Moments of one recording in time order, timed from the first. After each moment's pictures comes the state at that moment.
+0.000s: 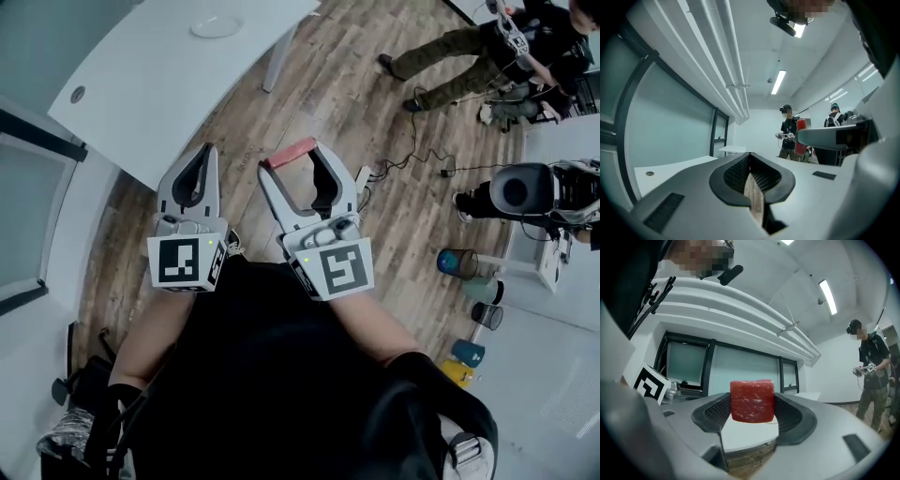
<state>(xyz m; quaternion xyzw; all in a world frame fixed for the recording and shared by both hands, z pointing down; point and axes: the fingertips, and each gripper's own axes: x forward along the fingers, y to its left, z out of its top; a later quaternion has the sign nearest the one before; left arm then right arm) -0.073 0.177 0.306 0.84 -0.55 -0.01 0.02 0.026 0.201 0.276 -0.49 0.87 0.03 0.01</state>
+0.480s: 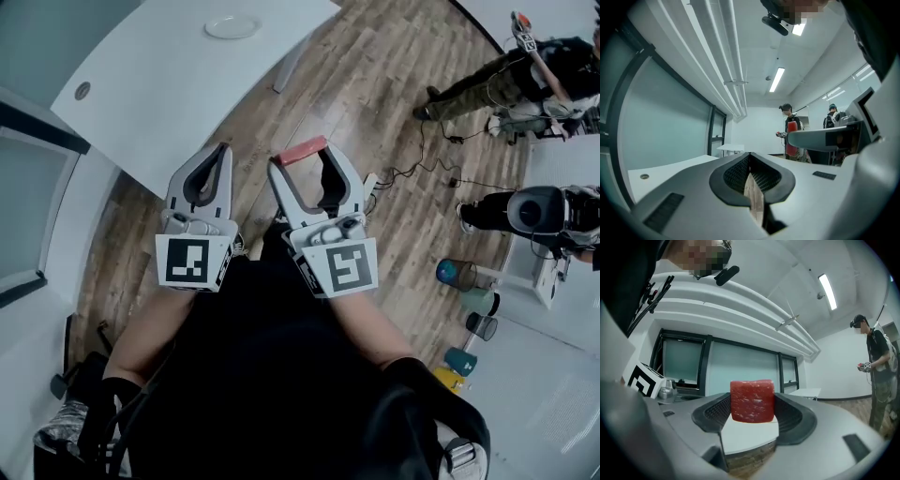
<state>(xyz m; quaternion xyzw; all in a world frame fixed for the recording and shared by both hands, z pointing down) -0.083 0.141 0.313 0.85 -0.53 0.01 0.01 0.009 0.152 0.288 -0.50 0.87 0.01 0.01</state>
